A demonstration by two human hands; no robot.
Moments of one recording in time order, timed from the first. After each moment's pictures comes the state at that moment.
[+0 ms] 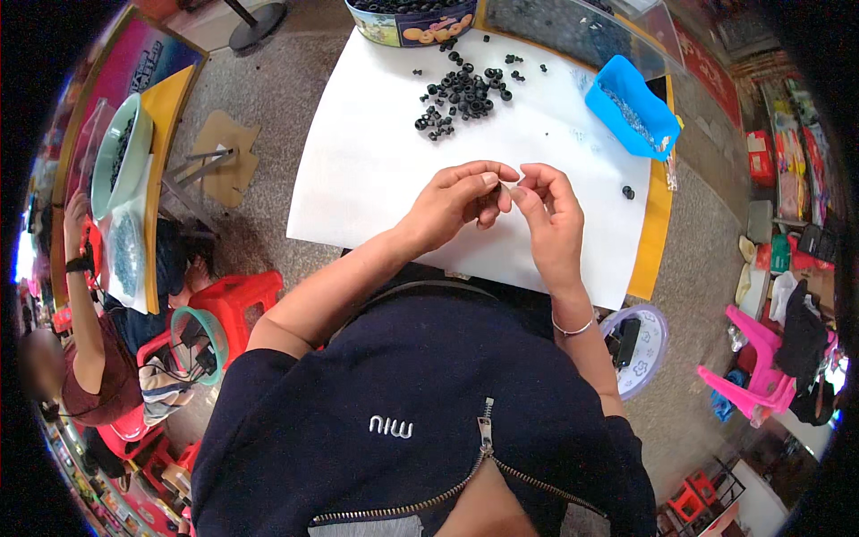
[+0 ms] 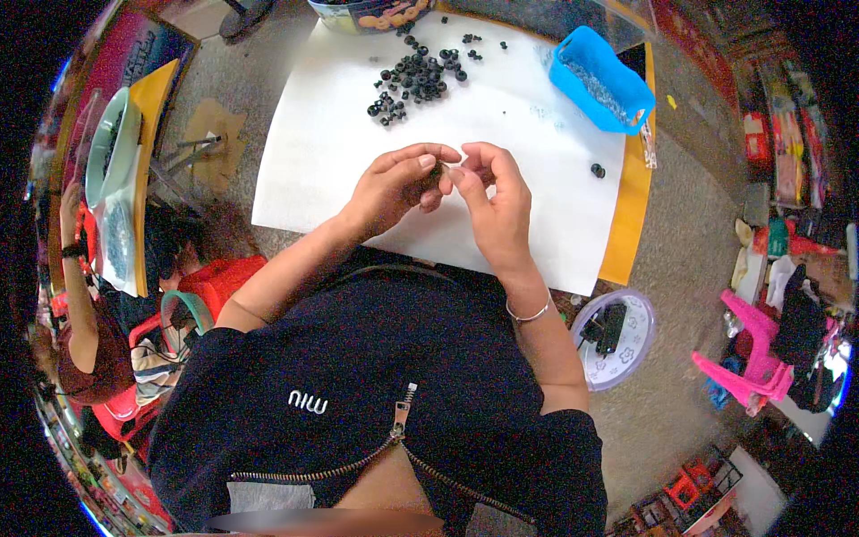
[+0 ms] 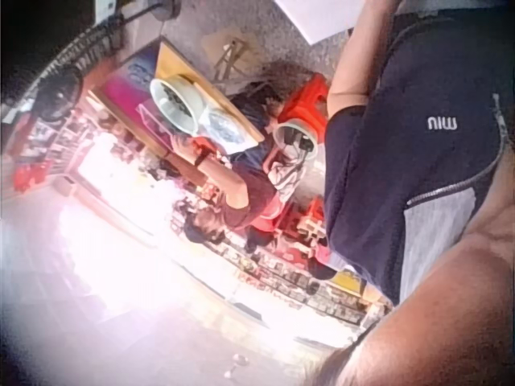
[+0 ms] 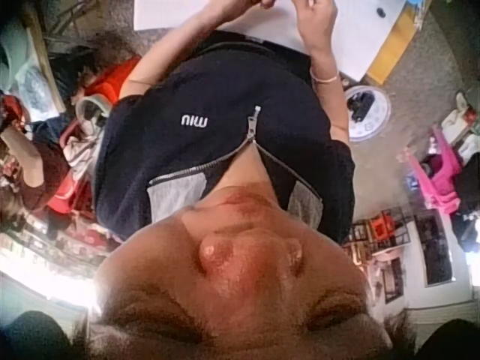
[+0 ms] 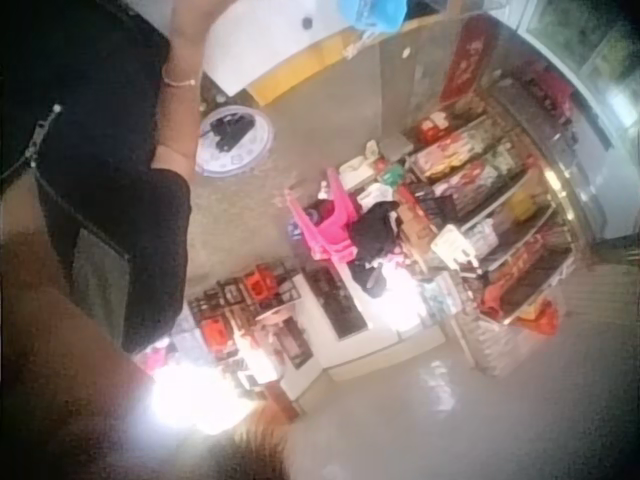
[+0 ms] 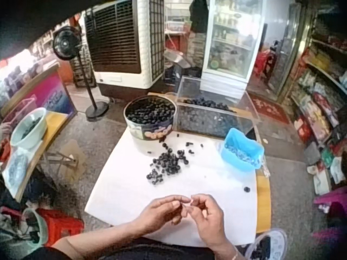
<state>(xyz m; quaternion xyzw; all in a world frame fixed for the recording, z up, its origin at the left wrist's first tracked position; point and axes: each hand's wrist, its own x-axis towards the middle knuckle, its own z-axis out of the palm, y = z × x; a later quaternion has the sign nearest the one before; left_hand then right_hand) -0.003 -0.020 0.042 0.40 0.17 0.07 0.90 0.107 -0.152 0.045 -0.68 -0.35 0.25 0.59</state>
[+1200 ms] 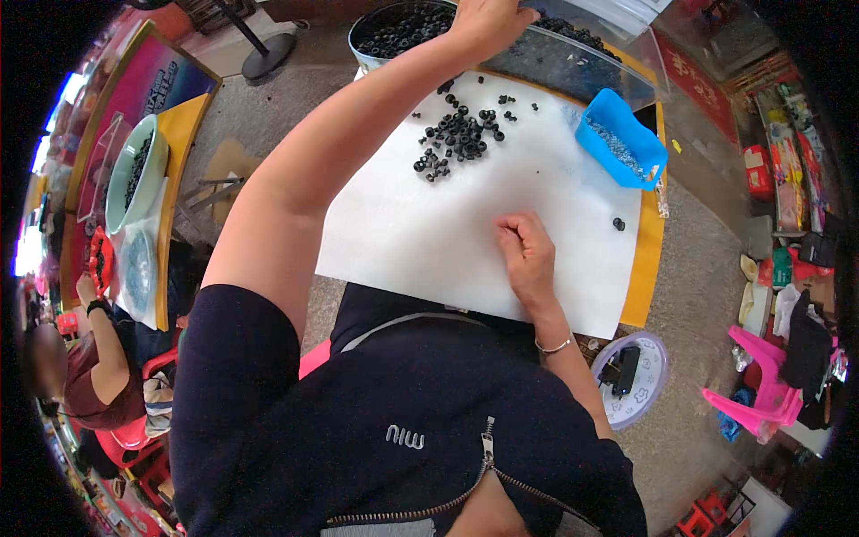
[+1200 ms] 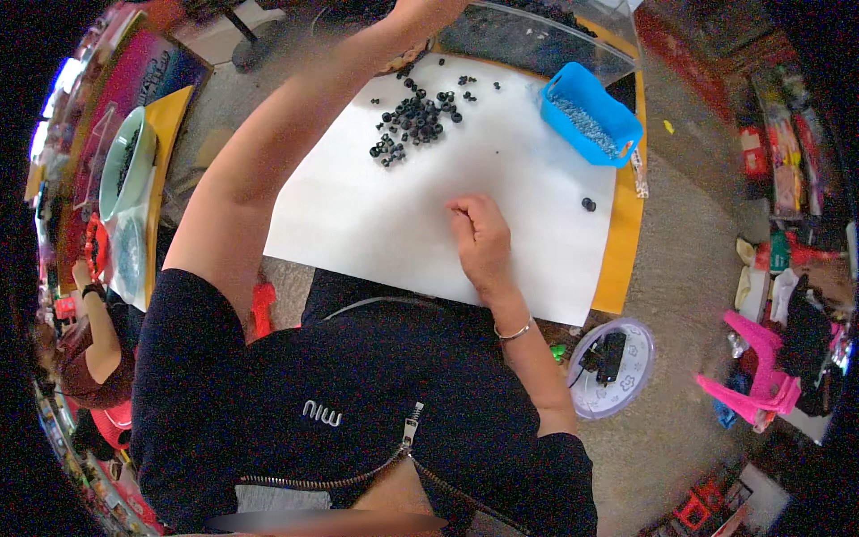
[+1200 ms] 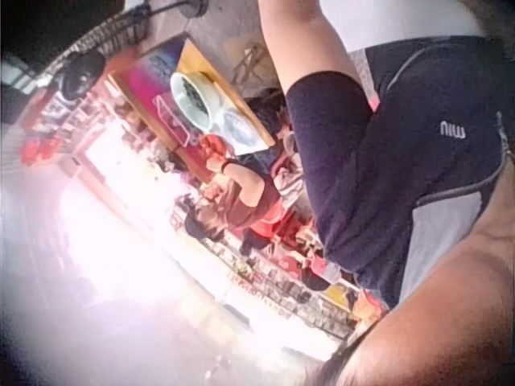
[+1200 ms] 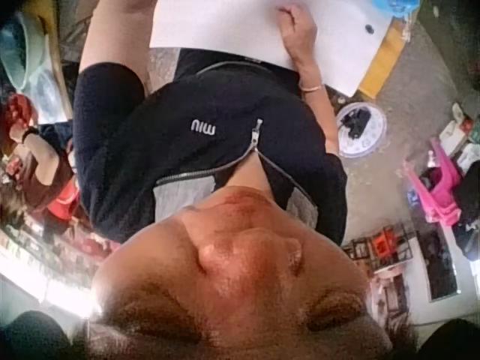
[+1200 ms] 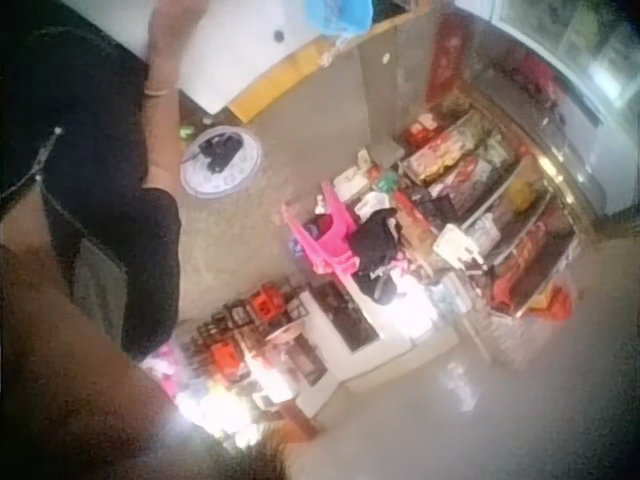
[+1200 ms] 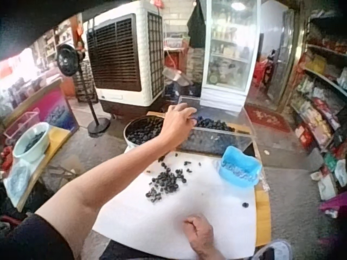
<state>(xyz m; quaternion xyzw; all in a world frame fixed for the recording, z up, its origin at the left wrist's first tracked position) 0.193 0.150 0.125 0.88 0.11 0.43 0.16 0.109 -0.141 0.016 -0.73 -0.41 0.14 0.53</state>
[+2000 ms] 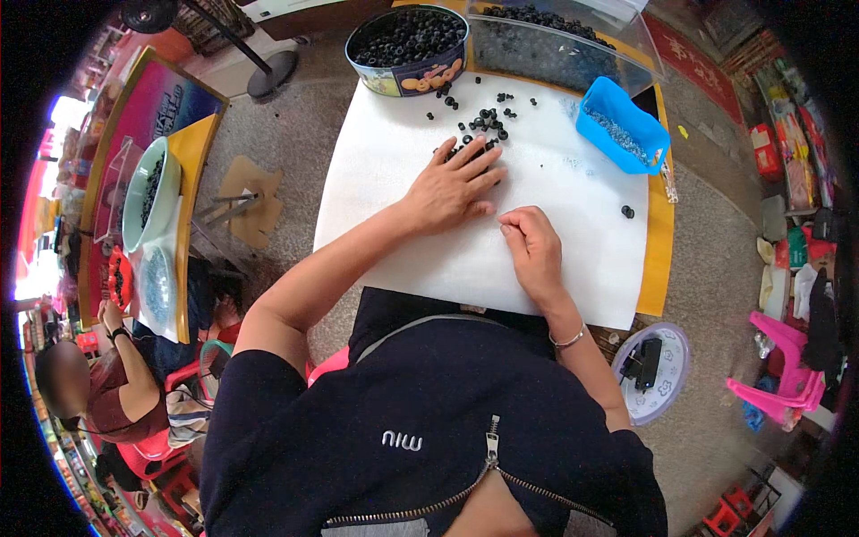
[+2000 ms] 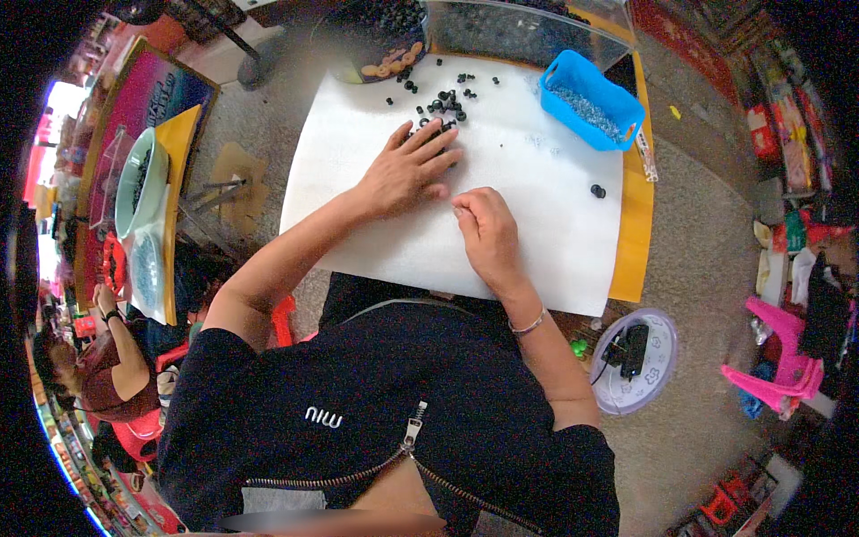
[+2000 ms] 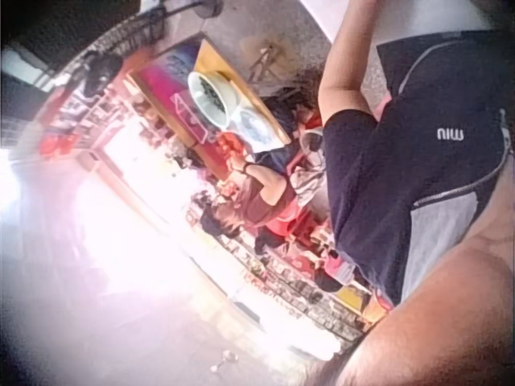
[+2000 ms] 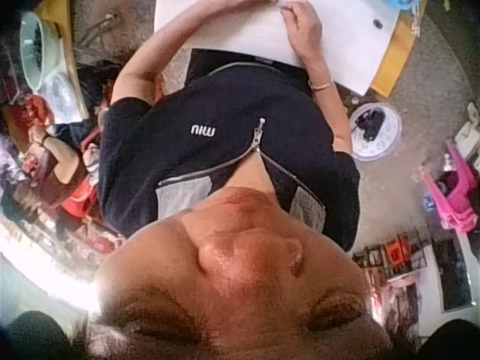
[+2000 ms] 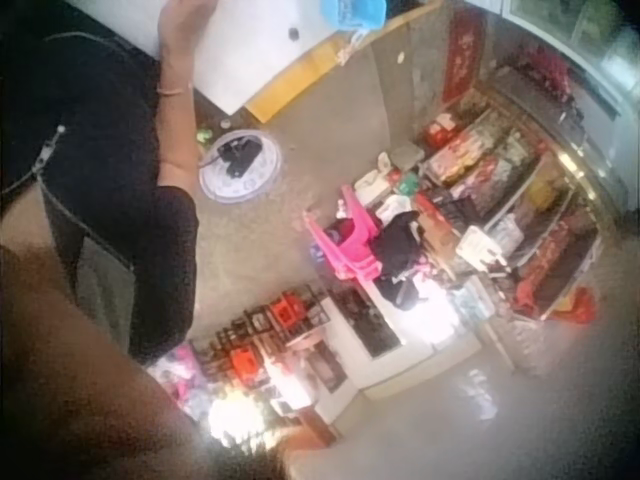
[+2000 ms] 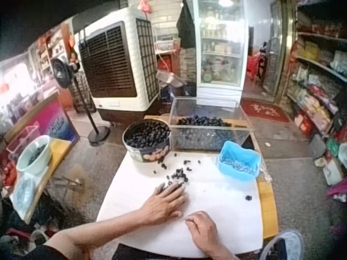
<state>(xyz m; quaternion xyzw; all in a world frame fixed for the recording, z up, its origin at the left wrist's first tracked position) 0.034 0.050 0.008 0.99 -0.03 0.12 0.06 0.109 -0.146 0.017 -0.73 -0.44 0.11 0.51</state>
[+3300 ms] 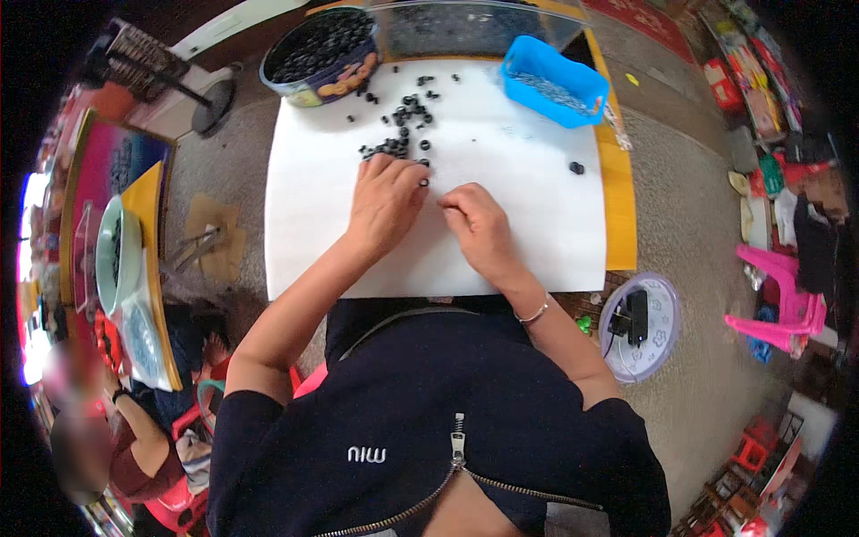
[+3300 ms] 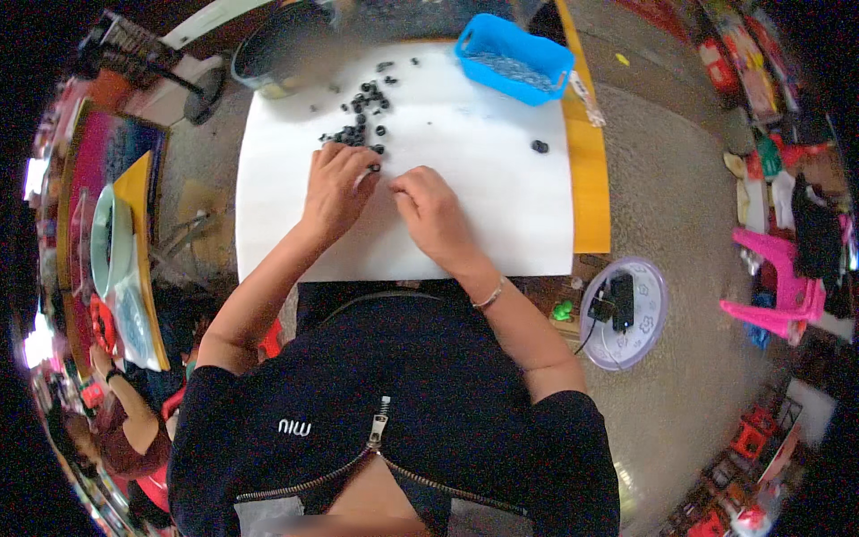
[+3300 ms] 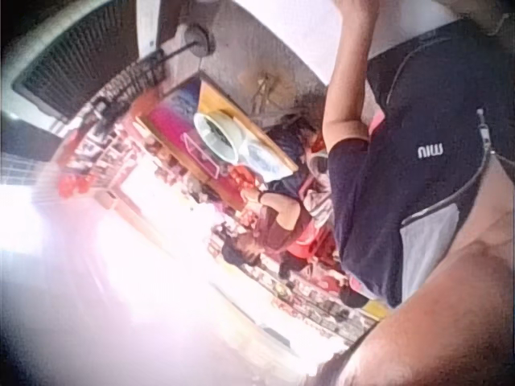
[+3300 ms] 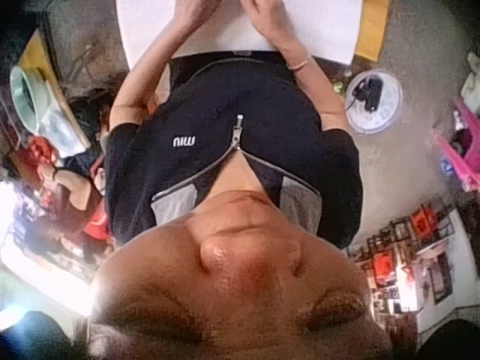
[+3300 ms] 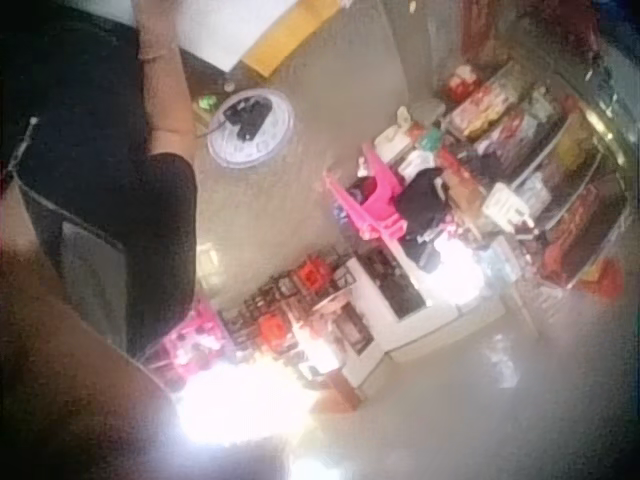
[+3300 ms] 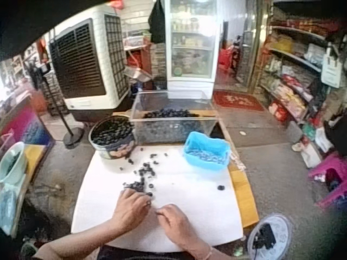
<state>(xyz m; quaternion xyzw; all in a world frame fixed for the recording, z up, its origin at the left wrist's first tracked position) 0.024 0.015 0.028 0.95 0.05 0.26 0.16 0.111 -0.146 0.010 -0.71 -0.45 0.08 0.53</state>
